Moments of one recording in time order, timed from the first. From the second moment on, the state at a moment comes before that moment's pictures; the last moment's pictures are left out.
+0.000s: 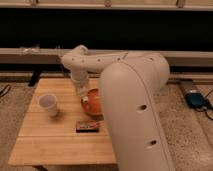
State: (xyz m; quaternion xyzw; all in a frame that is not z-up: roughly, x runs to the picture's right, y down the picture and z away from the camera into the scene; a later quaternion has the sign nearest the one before) arm -0.125 0.018 0.835 -0.14 -0.26 -0.79 0.54
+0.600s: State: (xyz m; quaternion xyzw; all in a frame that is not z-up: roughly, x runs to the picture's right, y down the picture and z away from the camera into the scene) arm -0.070 0.063 0.824 -0.20 -0.28 -0.75 0.57
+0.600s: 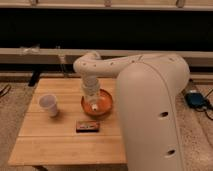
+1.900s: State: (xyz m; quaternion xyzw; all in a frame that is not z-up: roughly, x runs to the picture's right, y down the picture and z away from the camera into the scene) arm -0.050 0.074 0.837 -0.26 -0.26 -0.72 0.58
